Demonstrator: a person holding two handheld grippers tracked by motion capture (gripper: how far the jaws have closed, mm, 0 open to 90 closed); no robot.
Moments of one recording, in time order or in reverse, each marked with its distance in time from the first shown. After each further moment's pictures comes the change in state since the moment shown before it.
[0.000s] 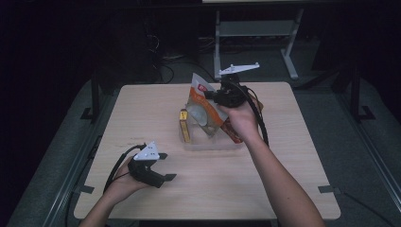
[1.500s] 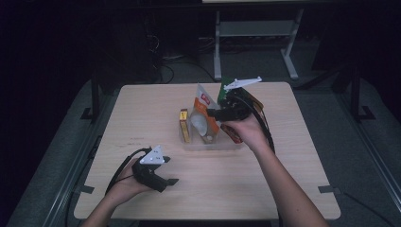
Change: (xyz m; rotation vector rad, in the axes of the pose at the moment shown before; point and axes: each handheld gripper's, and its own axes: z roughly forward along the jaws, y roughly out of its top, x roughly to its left) left arm -0.006 -0.002 0.011 0.055 -0.022 0.058; right arm -0.015 -0.040 0.001 0.082 -0.022 -0.035
